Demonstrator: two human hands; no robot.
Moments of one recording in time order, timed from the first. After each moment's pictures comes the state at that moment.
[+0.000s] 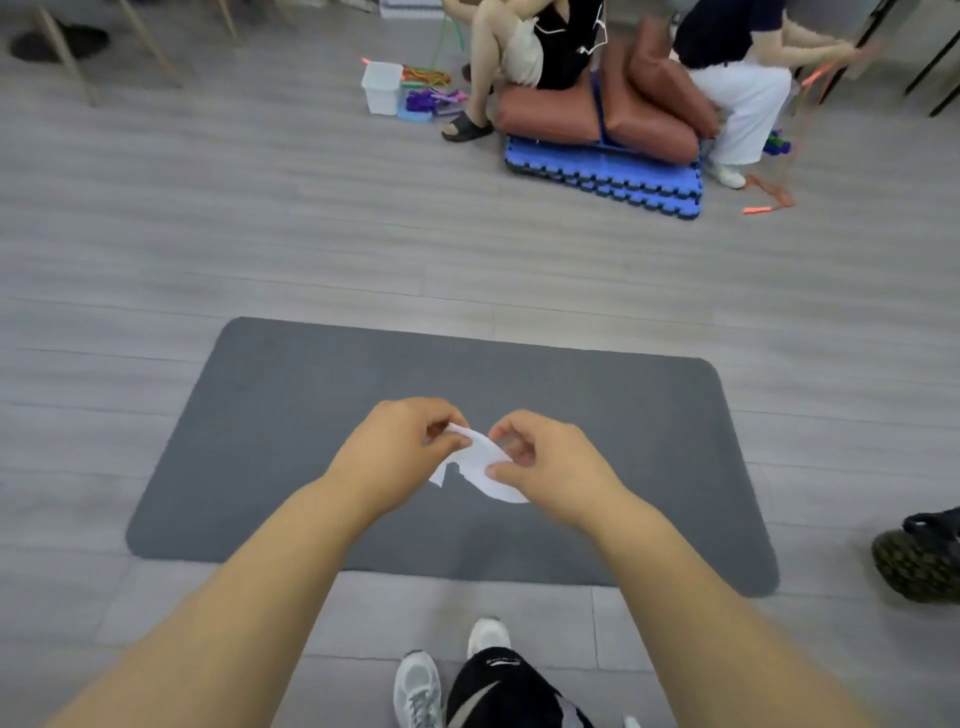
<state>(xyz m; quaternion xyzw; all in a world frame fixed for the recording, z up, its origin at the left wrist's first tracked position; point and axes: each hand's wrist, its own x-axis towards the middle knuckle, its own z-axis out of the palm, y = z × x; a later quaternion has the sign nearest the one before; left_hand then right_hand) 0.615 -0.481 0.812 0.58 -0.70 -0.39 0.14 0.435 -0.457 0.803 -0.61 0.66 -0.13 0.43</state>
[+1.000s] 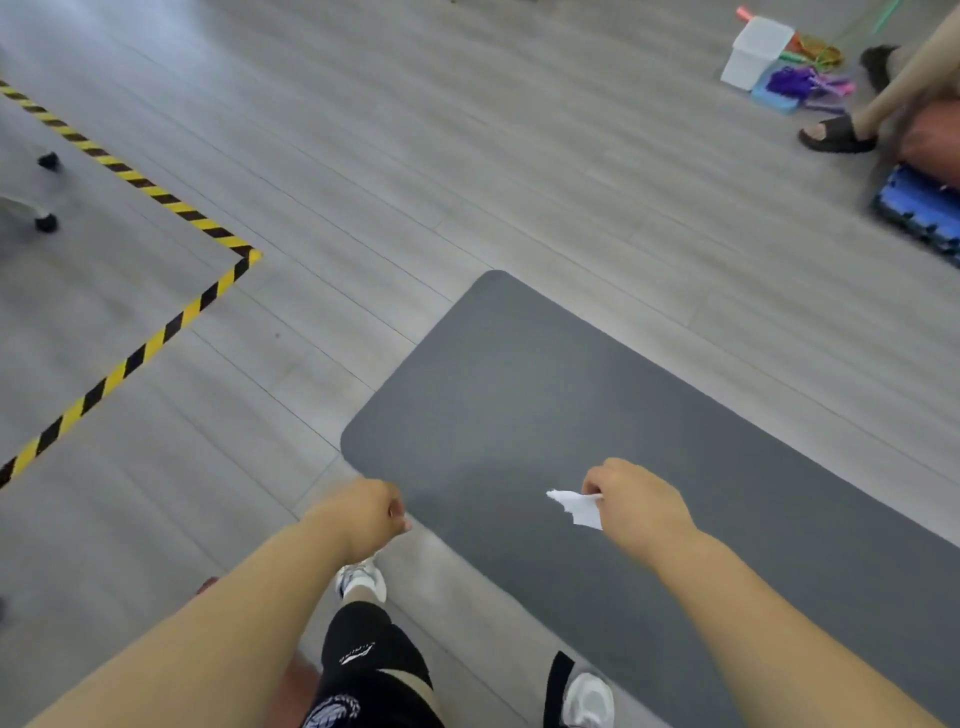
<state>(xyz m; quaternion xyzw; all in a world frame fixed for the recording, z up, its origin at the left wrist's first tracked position) 1.018 -0.522 0.648 0.77 -0.47 -0.42 -0.13 0.755 -0.660 0.650 -0.84 0.46 0.22 0.21</state>
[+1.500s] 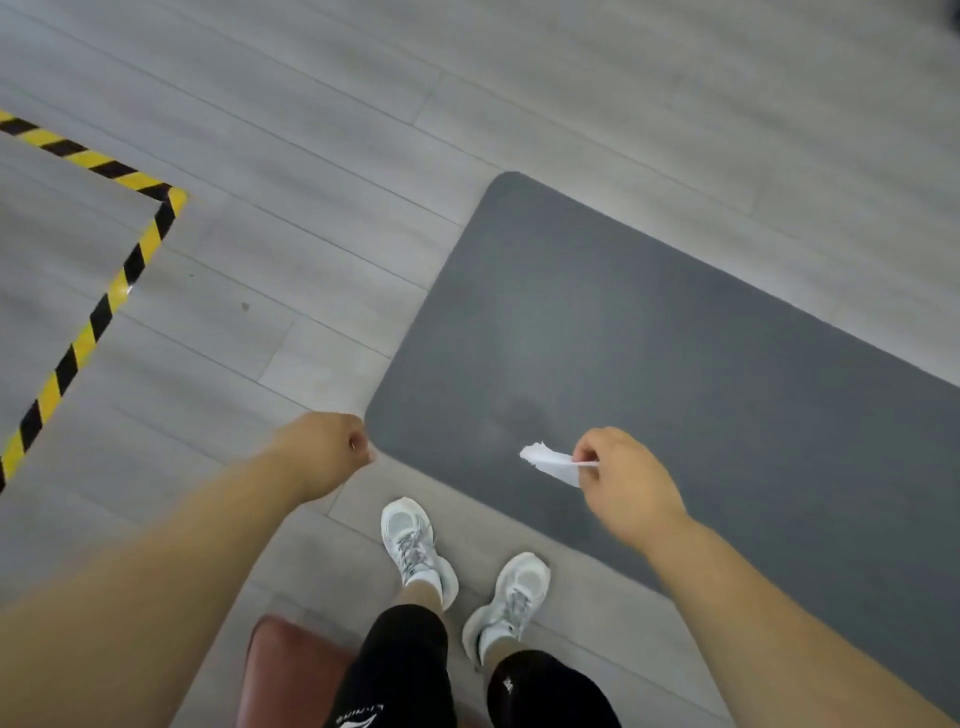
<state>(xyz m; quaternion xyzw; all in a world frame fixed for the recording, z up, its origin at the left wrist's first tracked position) 1.274 -0.621 0.520 0.74 -0.49 -0.41 -0.21 0.975 -0.675 0.519 -0.71 0.60 0.15 0.34</state>
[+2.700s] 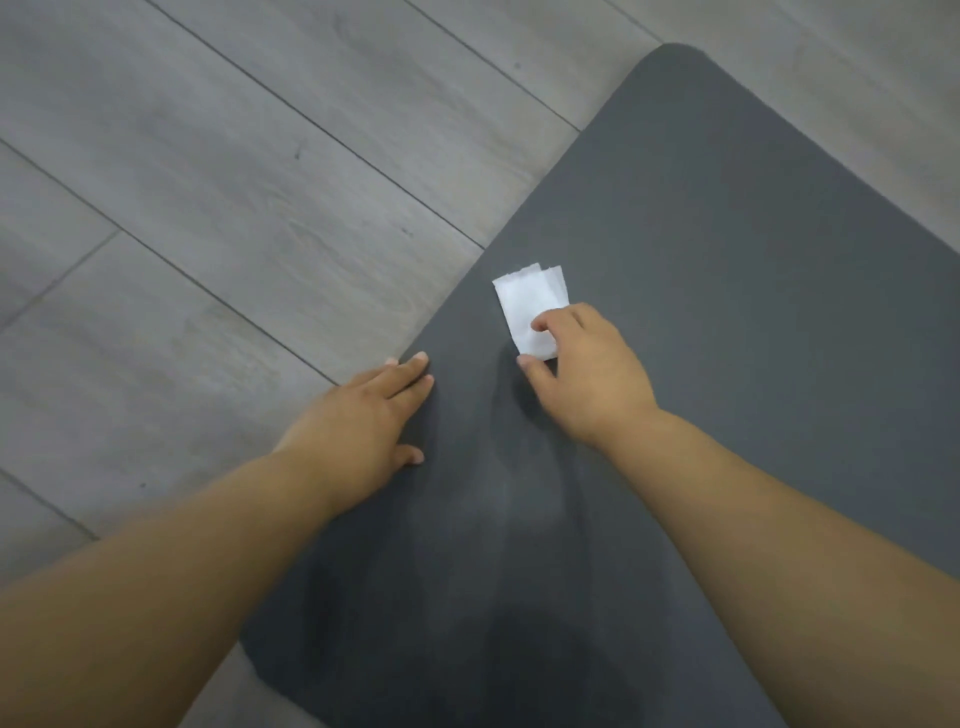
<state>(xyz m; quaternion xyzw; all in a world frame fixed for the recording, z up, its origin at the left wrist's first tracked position) 1.355 -0.730 -0.039 0.68 -0.66 -0.30 -0.09 1.179 -0.851 -0.023 -0.83 0.51 0.07 0.21</state>
